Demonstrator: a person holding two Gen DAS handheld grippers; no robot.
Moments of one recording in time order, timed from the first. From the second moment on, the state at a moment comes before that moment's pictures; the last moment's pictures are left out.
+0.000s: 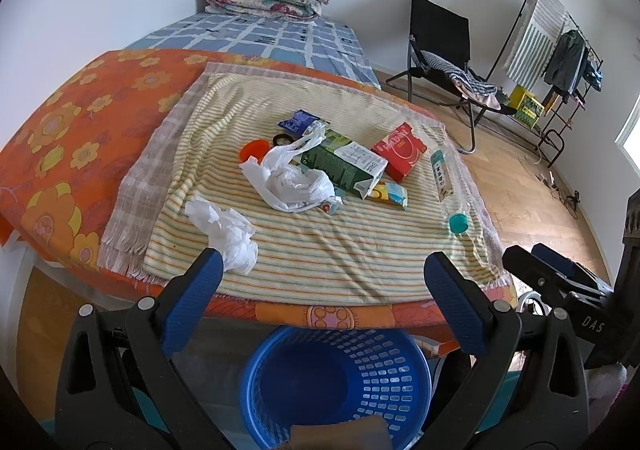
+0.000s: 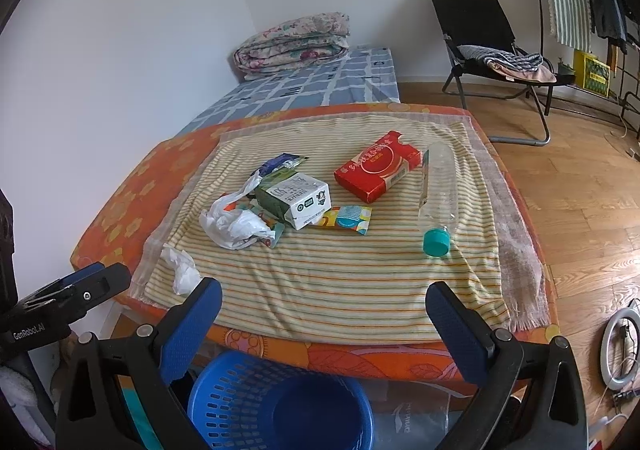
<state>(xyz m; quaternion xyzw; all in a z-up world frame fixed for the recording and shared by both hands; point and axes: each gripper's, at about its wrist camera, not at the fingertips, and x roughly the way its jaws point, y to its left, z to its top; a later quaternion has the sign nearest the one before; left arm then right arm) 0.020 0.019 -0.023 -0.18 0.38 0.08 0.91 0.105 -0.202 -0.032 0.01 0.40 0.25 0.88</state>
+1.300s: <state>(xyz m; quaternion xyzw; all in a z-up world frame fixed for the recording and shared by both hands) 0.017 0.016 -0.024 -0.18 0.38 0.08 0.91 0.103 -0.199 -0.036 0.01 0.41 0.25 0.88</state>
